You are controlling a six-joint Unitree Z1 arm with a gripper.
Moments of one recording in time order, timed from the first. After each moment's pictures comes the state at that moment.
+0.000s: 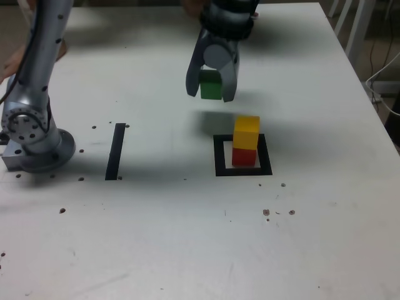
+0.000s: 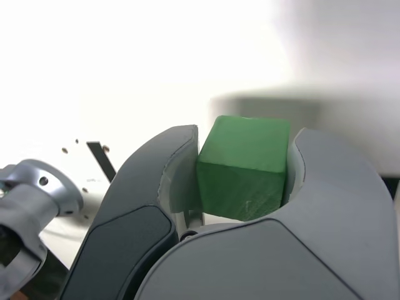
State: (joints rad) arm 0.23 2.07 -1.66 1.45 0.09 0.38
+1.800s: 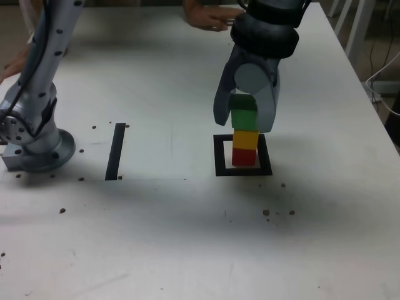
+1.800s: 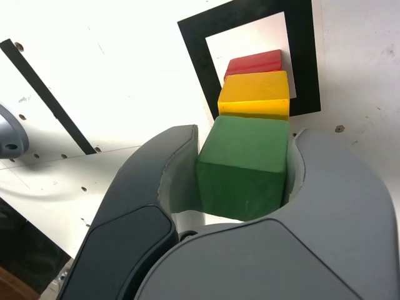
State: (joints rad) arm -0.07 2.14 -1.93 1.60 -0.03 0.19
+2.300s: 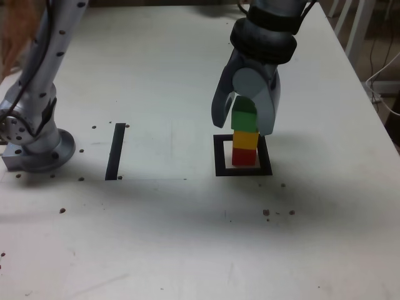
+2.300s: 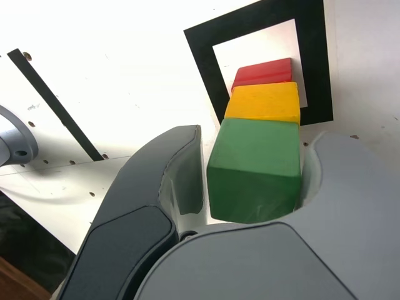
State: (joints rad) arm -0.06 2.16 -1.91 1.60 -0.03 0.22
